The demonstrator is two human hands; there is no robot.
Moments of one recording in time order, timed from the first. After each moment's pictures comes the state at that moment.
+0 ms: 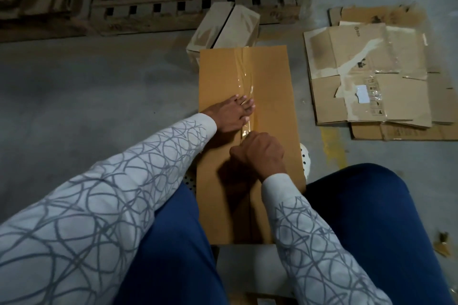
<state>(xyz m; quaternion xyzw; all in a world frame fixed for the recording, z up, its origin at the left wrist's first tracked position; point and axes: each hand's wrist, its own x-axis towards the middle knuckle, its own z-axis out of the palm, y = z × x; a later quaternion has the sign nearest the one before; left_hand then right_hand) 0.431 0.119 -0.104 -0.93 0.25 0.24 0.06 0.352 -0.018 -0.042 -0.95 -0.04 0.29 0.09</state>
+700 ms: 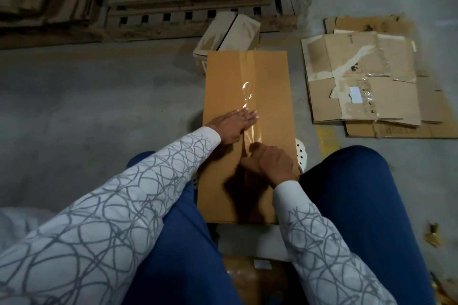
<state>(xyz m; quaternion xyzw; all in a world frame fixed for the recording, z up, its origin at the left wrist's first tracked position) 0.359 0.100 -0.087 -0.94 0.24 0.24 -0.03 0.292 -0.061 -0.030 -0.94 -0.06 0.31 0.10</state>
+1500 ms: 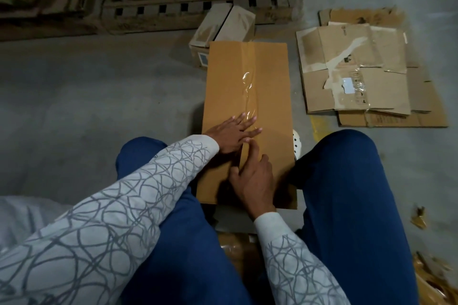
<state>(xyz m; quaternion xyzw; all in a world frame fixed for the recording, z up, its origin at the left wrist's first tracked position) 0.303 0.080 -0.094 -0.93 0.24 0.26 0.00 0.192 -0.060 -0.045 -0.94 0.02 0.17 0.30</state>
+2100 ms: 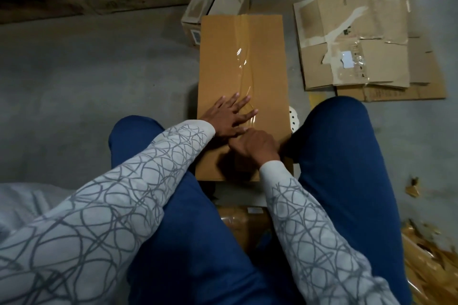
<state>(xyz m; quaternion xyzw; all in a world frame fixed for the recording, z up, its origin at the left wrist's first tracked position) 0.282 0.077 -0.099 -0.94 0.21 0.26 0.01 0.234 -0.071 -0.018 -0.92 -0.03 0.36 0.17</state>
